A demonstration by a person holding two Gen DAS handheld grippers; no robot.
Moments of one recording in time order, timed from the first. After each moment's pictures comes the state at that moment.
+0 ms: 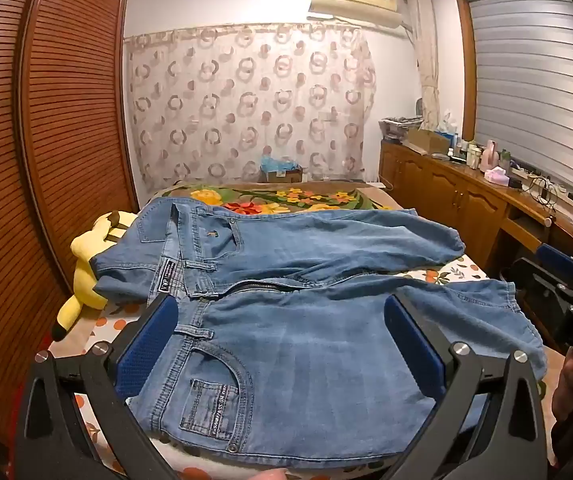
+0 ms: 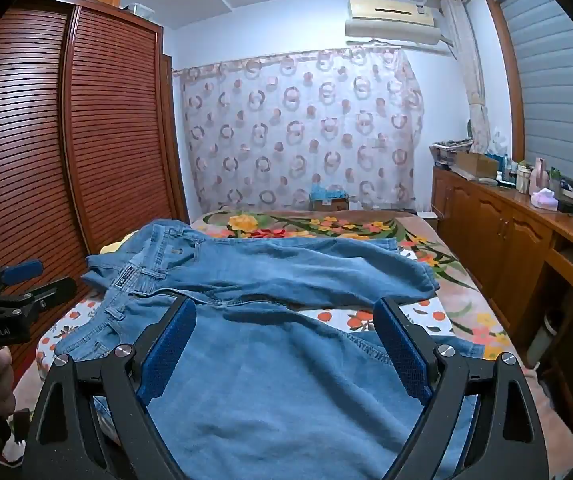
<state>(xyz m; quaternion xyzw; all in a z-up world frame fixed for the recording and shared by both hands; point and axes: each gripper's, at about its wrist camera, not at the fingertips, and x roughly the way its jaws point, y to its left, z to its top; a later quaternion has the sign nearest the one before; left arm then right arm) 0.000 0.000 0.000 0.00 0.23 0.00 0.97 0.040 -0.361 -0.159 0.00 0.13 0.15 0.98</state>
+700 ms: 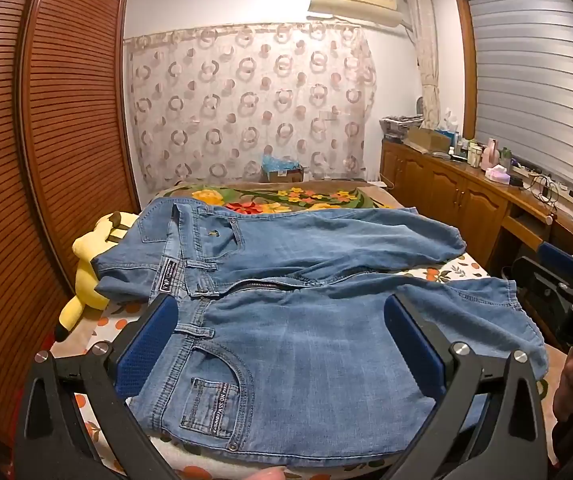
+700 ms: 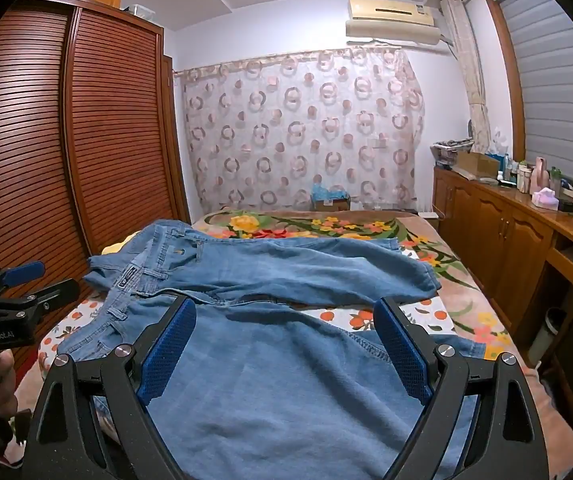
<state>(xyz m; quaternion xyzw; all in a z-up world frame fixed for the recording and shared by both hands) 0.000 0.000 0.000 0.00 0.24 0.00 0.97 0.039 -0.363 -0.157 0.01 0.13 0.16 0.98</state>
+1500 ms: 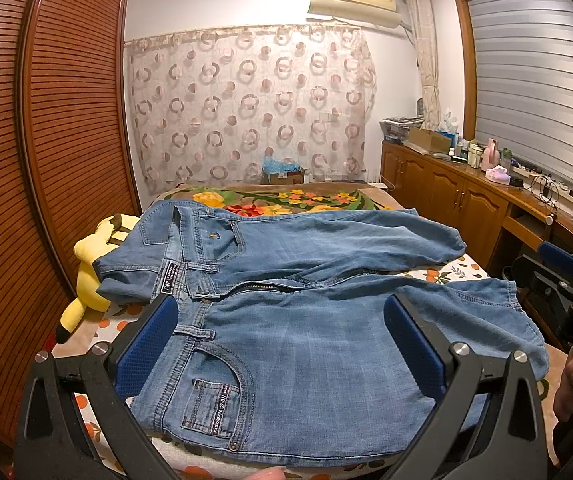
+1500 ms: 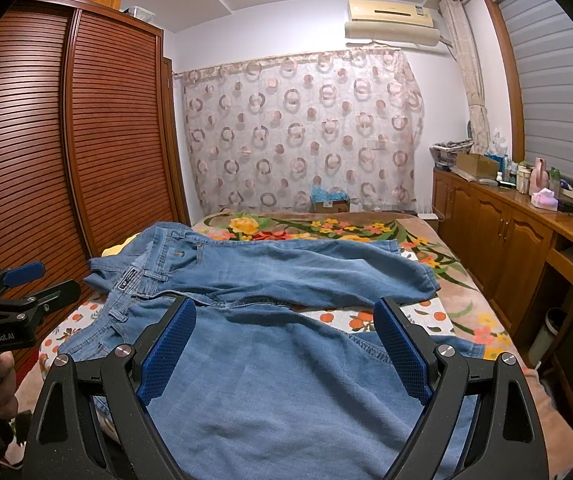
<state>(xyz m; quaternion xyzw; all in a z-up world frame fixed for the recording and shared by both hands) -0.001 0.000 0.000 0.00 0.23 0.00 0.97 0.038 -0.363 -0.156 0.01 0.13 0.16 0.98</state>
